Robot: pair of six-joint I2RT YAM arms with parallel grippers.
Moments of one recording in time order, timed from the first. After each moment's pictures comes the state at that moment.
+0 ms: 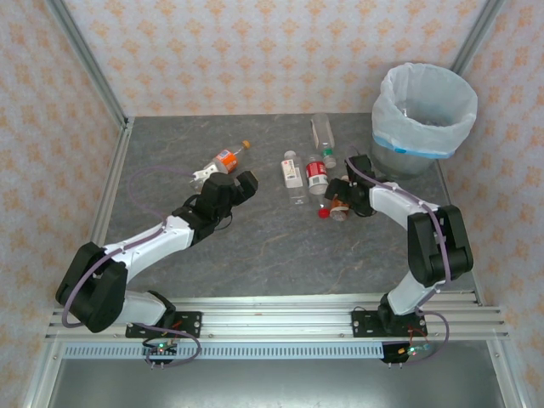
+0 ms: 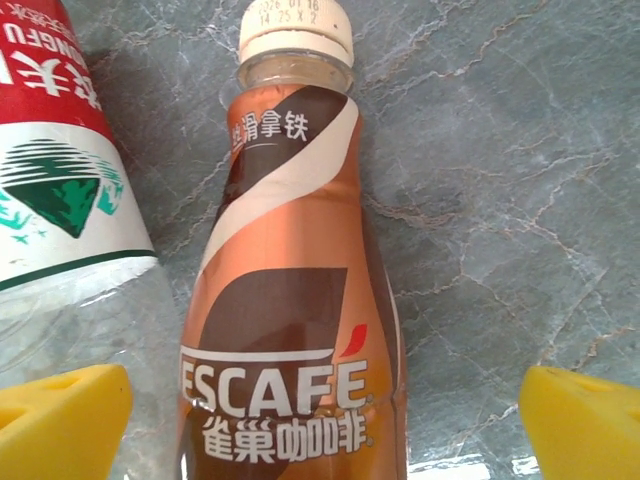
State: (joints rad) left arm -0.52 1.35 0.77 0.01 -0.26 -0.97; right arm 0.24 1.64 0.98 -0.44 0.05 0.60
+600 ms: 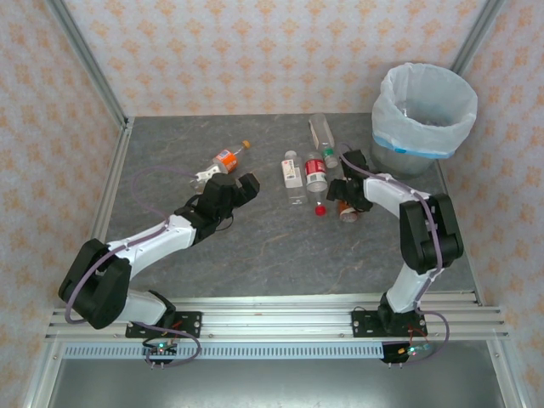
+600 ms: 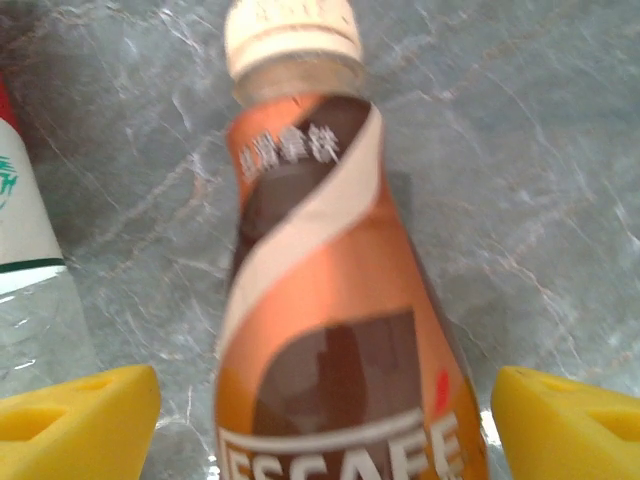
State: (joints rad) left arm -0.52 1.38 0.77 0.01 -0.23 -0.96; right arm 0.25 1.76 1.11 -0.54 0.09 0.49
